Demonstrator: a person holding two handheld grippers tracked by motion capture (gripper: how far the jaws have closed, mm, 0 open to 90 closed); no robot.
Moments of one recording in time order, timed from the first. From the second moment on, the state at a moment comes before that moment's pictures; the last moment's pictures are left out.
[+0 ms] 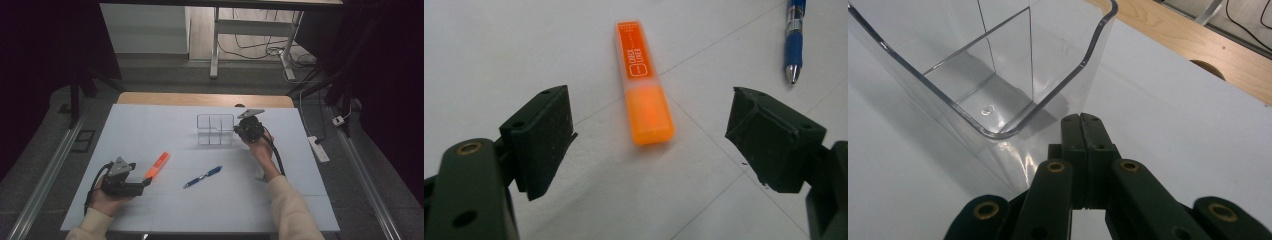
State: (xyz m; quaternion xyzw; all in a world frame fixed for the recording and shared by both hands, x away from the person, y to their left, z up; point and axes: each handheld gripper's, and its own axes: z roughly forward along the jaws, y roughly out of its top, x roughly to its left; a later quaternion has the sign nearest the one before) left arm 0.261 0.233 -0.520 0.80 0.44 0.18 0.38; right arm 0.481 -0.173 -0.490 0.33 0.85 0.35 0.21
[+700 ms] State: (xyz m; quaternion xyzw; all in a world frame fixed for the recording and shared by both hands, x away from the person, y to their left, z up) left arm 0.262 0.233 -0.521 0.80 0.44 0.18 0.38; right arm 0.468 -0.168 -0.486 0.31 0.86 0.34 0.21
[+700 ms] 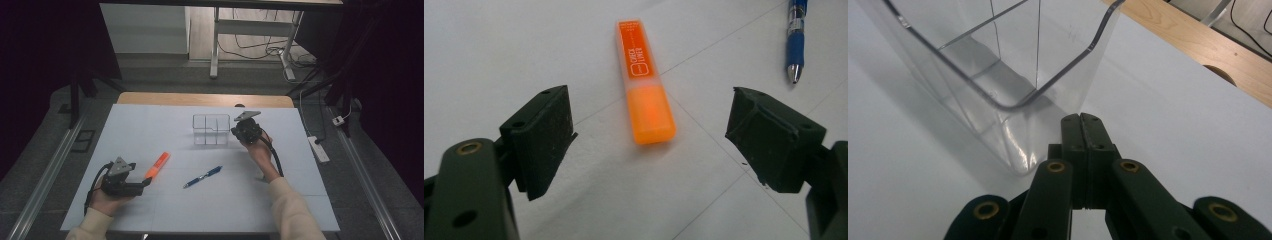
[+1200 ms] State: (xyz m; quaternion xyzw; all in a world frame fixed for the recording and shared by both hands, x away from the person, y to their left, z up) left arm 0.263 0.233 -0.521 0.79 0.44 0.18 0.38; right arm 0.426 -0.207 -0.476 0.31 0.85 0.38 0.19
